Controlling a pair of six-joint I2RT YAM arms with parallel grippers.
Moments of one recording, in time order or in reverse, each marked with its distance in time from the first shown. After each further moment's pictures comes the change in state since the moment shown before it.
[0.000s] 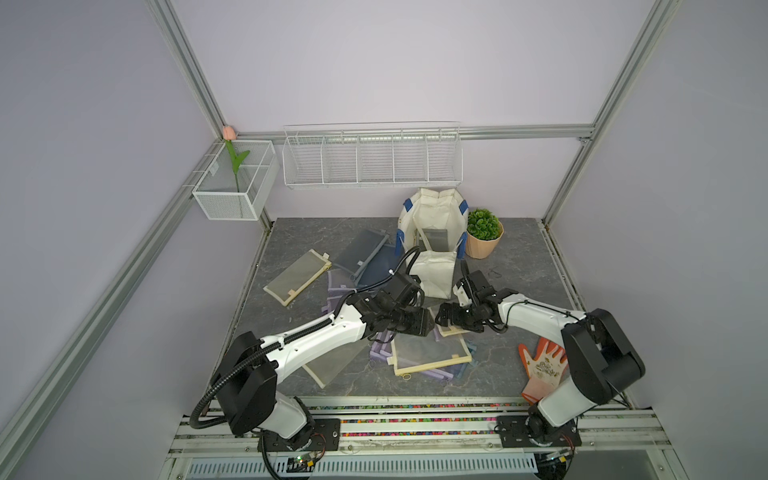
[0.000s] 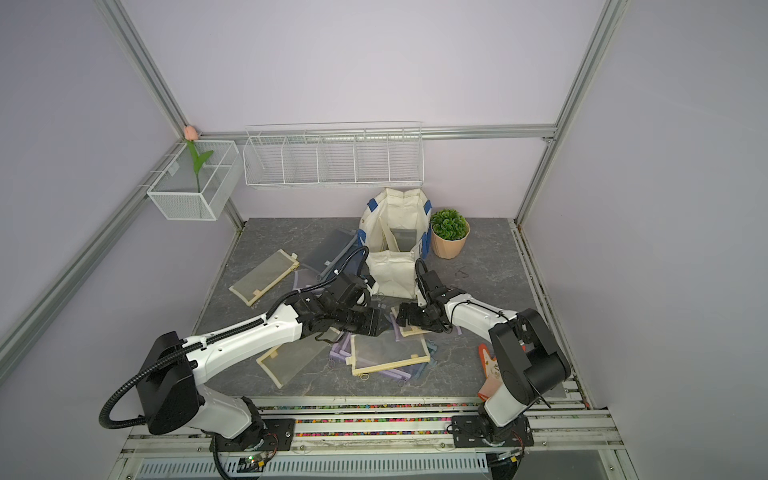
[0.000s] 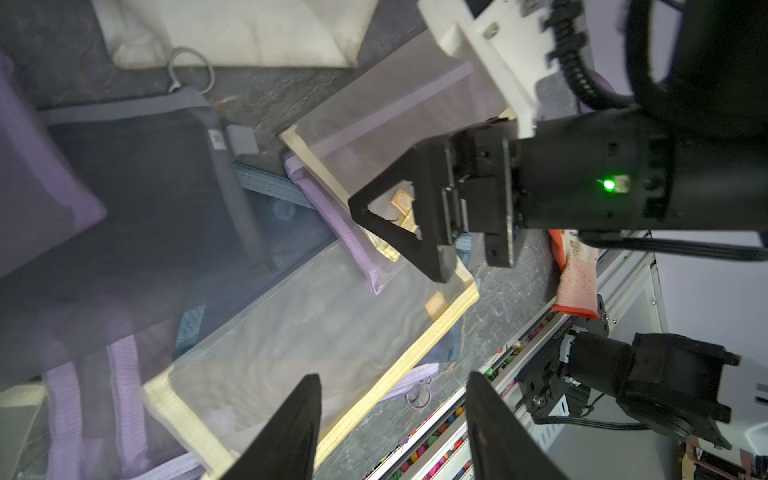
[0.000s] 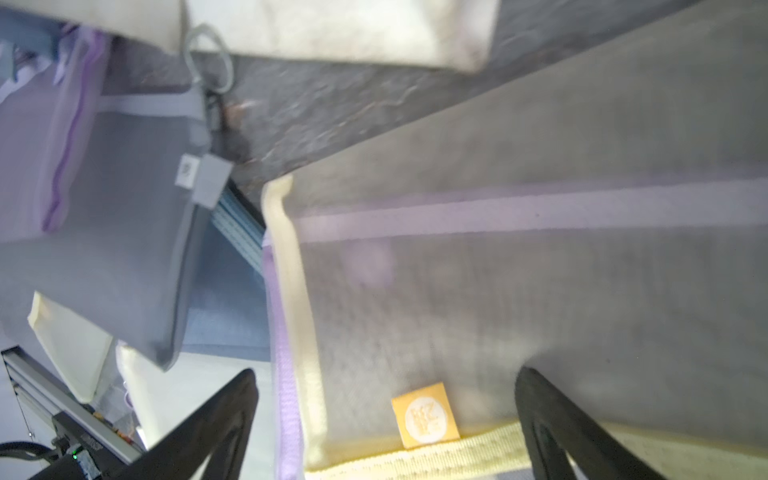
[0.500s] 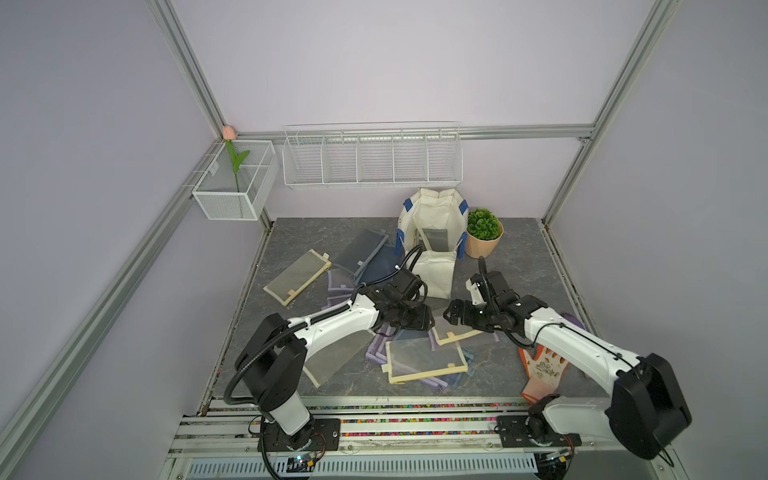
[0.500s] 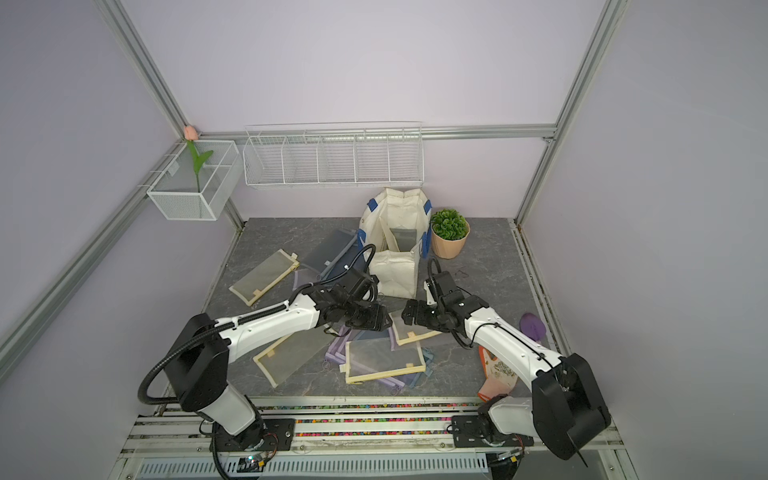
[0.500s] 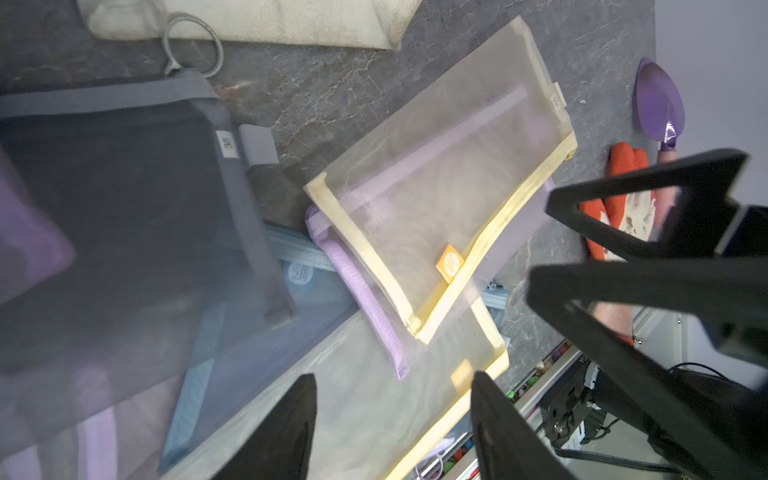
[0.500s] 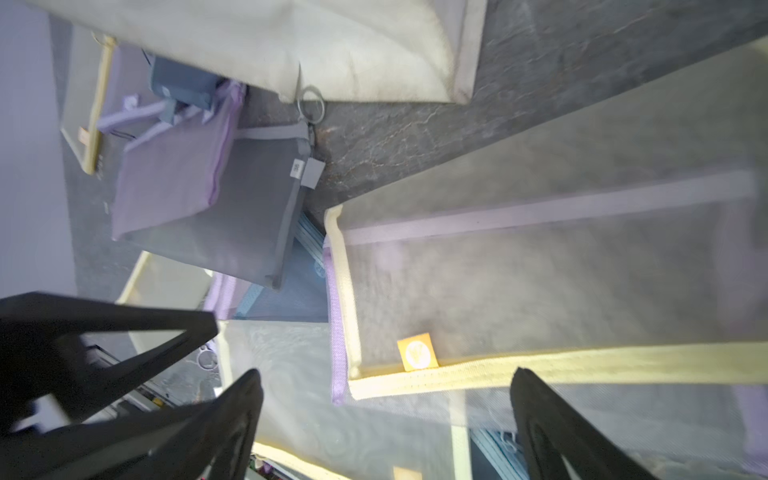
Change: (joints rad) left arm 0.037 0.202 0.110 0.007 0.045 0.023; right arm -0.036 -0.332 -0.050 -0.120 0.048 0.082
